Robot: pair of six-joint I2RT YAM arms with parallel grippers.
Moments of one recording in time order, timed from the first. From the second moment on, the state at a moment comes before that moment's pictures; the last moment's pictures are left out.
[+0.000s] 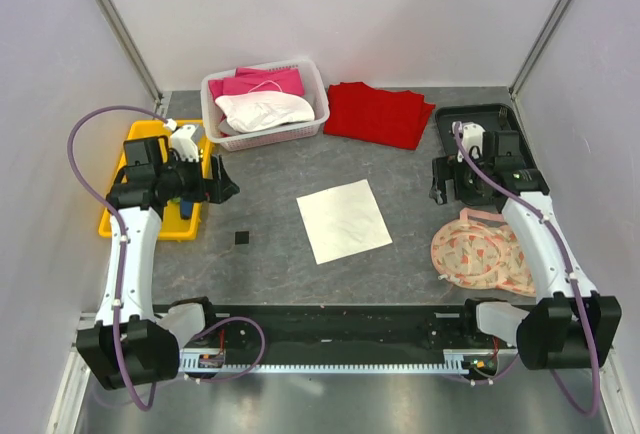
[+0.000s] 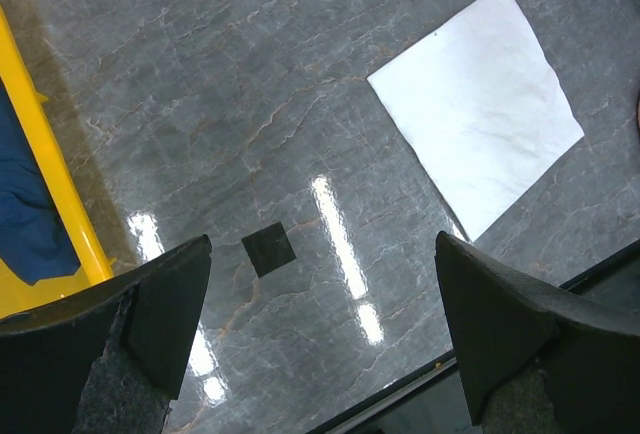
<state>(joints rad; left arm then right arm) 0.17 1.08 1.05 -0.78 0.58 0.13 0.01 1.16 1.01 -0.71 -0.25 -0.13</state>
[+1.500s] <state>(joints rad) 0.15 1.15 1.03 -0.65 0.86 0.13 -0.26 2.48 2.26 -0.99 -0.20 -0.59</state>
